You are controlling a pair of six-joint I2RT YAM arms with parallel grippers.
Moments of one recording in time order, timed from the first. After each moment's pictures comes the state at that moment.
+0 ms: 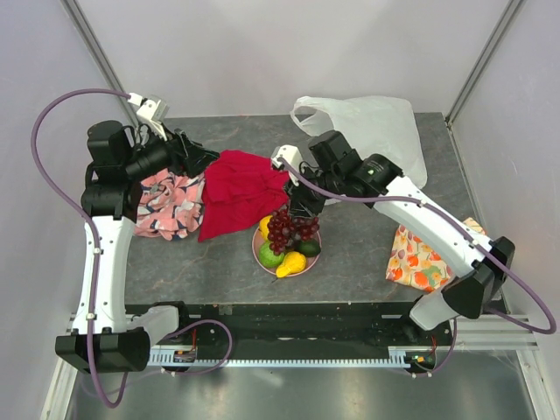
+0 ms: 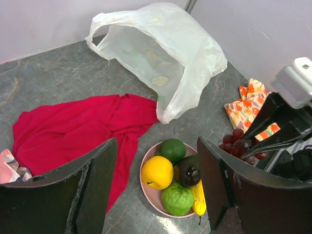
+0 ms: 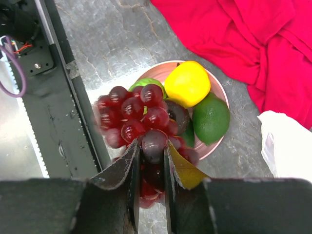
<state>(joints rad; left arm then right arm) 0.05 1.11 1.34 -0.47 0.82 -0.12 0.76 1.51 1.61 -0.89 -0.41 -0.23</state>
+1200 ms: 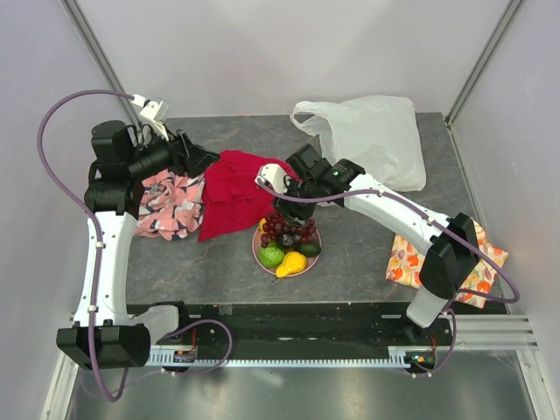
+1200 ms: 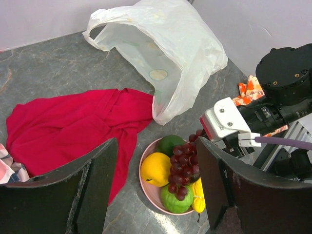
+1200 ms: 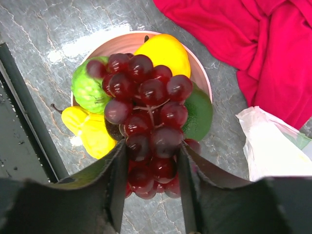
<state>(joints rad) 0.06 1.13 1.32 -0.46 0.84 -0.12 0.78 1.70 1.55 -0.82 -0.28 -0.39</state>
